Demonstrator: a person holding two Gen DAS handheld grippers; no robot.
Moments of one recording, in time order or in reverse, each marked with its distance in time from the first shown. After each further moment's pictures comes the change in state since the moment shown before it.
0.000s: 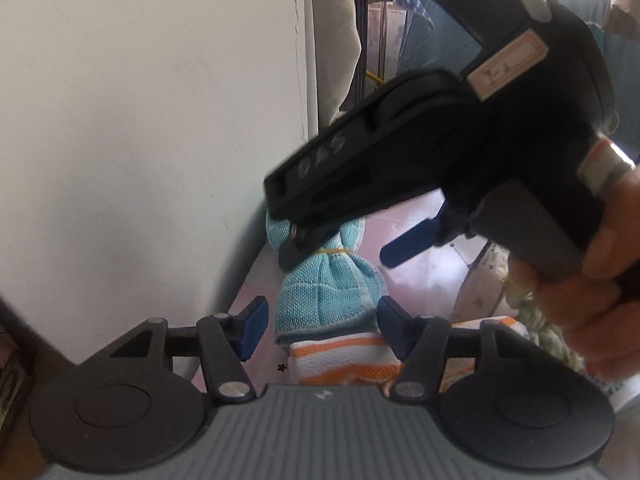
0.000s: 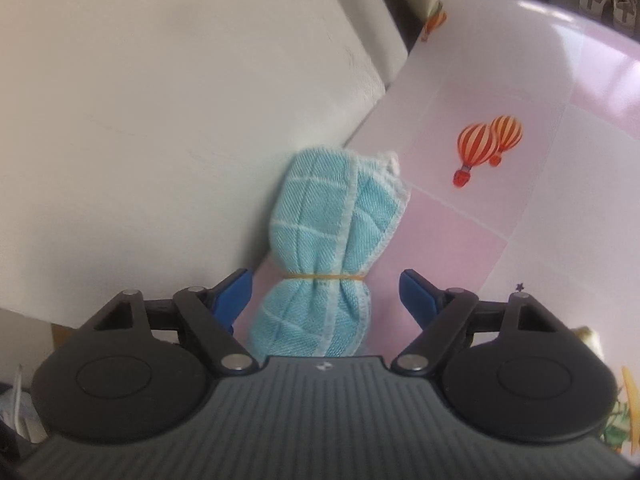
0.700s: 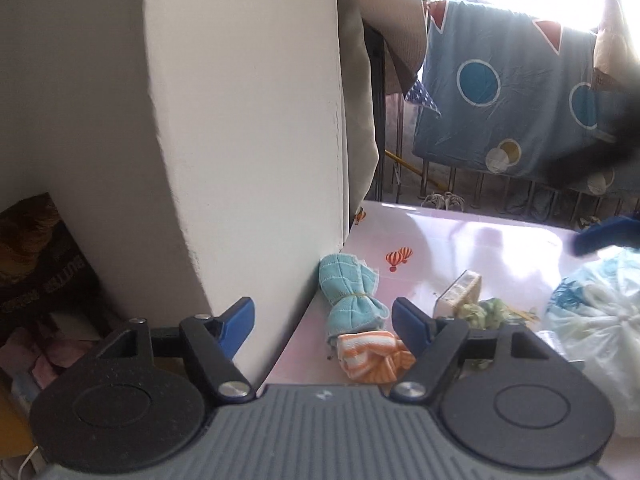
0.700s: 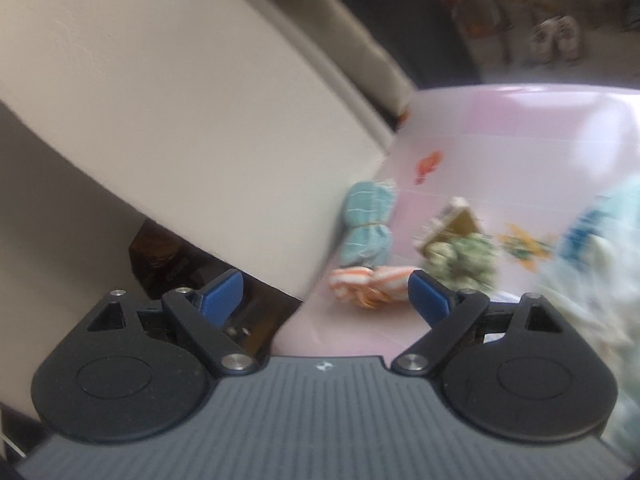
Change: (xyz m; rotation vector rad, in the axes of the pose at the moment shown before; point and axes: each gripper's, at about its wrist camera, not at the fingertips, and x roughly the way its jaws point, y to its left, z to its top) left arm -0.134 0.017 -0.020 -0.025 -0.226 0.067; right arm -0.234 0.004 -0.129 0.128 -0.319 0.194
